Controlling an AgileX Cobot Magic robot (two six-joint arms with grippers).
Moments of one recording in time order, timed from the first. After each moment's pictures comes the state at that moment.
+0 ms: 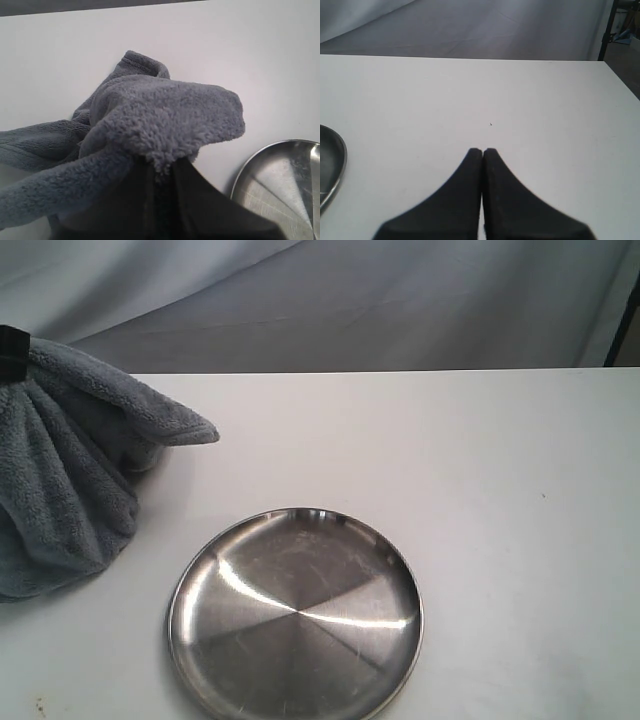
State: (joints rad) left arm 0.01 1.34 -1.07 -0.43 0.70 0.43; right arm 0.04 0.00 0.00 0.00 0.35 0.00
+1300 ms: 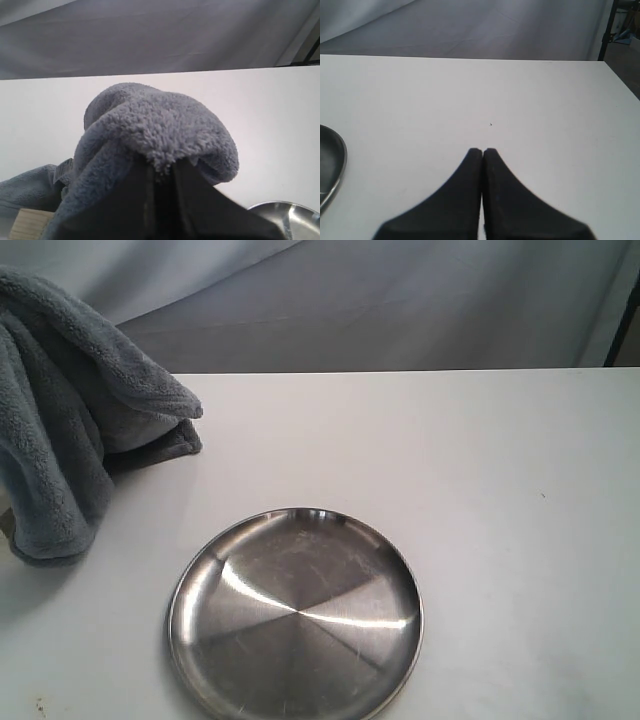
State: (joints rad) left arm 0.01 1.23 -1.07 -0.51 0.58 0.43; right arm 0.04 0.00 0.00 0.00 0.35 0.00
